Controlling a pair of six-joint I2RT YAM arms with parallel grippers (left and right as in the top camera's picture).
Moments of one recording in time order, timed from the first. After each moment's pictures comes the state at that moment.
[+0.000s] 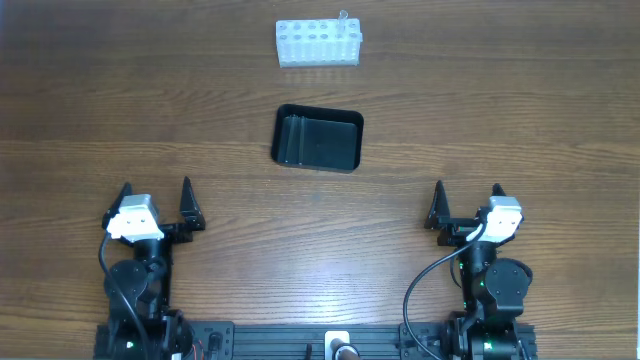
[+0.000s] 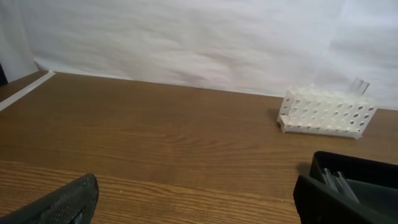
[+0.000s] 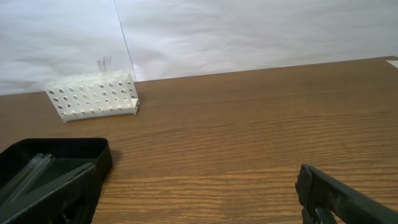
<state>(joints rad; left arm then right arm) 0.01 0.01 0.01 -0.07 -0.07 -0.09 -0.03 0.02 0.01 -0.07 -0.02 0.11</state>
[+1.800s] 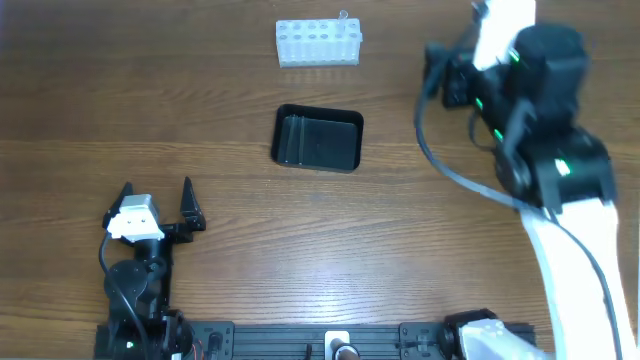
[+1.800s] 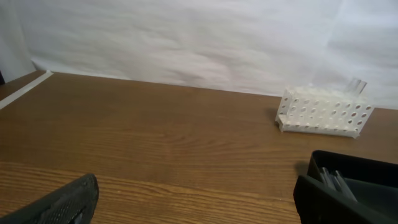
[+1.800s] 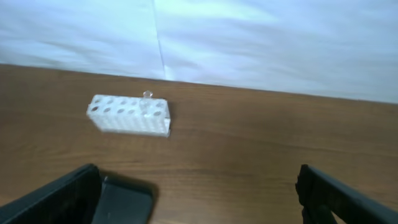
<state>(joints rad) 0.01 0.01 0.01 -0.07 -0.06 -0.09 0.20 1.33 1.54 -0.70 0.10 0.03</state>
